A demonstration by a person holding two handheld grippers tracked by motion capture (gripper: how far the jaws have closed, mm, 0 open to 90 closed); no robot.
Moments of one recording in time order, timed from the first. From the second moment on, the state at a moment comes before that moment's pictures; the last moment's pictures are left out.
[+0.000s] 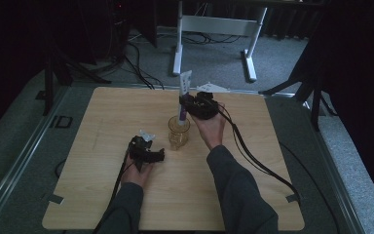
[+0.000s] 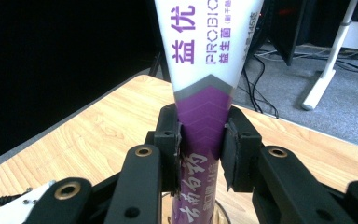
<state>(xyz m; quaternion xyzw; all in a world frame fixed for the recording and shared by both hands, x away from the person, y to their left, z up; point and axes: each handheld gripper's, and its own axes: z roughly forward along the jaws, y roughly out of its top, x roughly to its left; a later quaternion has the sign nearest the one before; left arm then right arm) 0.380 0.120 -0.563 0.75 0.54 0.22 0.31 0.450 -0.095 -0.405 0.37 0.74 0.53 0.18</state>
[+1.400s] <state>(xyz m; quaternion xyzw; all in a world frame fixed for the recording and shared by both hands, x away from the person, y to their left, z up) 0.380 0.120 -0.563 0.75 0.54 0.22 0.31 0.449 -0.079 -0.437 0.36 0.80 0.45 0.17</state>
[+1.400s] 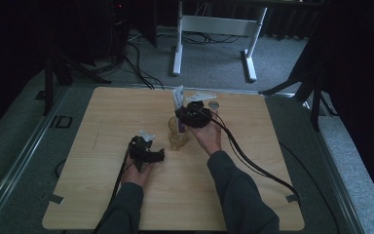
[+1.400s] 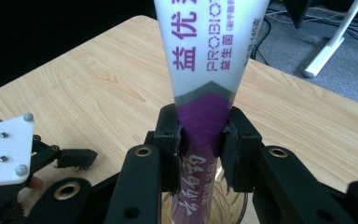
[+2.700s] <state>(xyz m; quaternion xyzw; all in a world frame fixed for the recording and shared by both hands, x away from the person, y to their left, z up) 0.380 0.120 -0.563 0.75 0.54 0.22 0.31 0.443 -0.078 -0.471 0.33 0.85 0.38 0.18</state>
